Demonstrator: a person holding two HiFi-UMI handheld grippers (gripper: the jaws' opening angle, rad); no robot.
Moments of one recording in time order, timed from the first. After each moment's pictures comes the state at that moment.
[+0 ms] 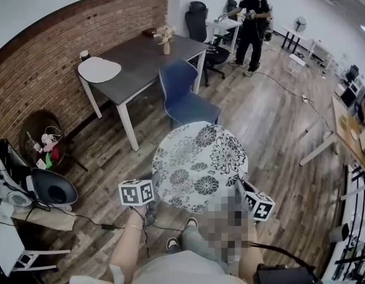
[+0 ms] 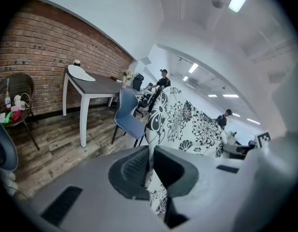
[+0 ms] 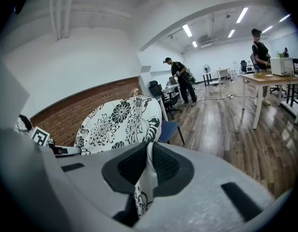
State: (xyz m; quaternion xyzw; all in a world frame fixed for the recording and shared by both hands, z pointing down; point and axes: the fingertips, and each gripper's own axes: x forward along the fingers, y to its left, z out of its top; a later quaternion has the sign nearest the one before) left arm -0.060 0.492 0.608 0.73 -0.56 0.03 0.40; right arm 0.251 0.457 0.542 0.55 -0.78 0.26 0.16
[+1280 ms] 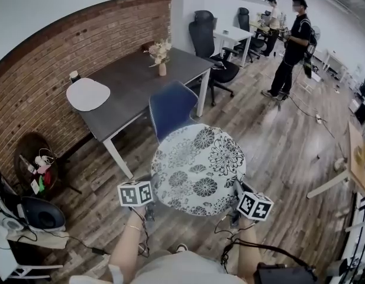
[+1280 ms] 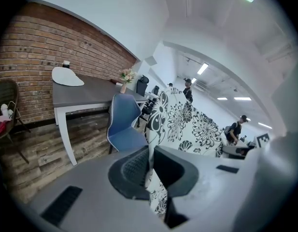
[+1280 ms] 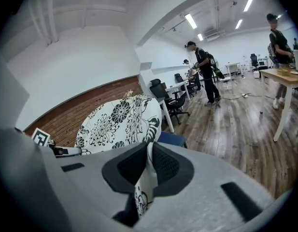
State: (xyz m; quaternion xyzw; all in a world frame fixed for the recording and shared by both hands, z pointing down) left arm -0.050 0.207 0.607 0.70 -0.59 0.03 0.39; right arm 0.260 0.145 0.555 0.51 -0.80 0.27 0.16
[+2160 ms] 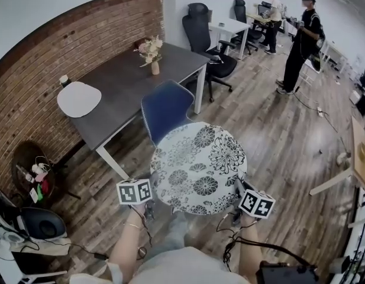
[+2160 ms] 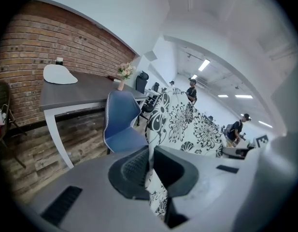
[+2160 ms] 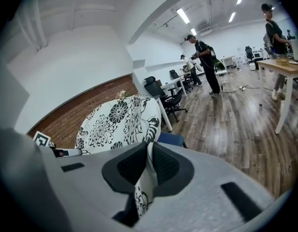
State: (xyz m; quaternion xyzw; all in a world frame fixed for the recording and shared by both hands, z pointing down) left arm -0.049 0.134 0.628 0.70 -0.59 0.04 0.40; right arm 0.269 0.080 0.584 0.51 -0.79 0.31 0.15
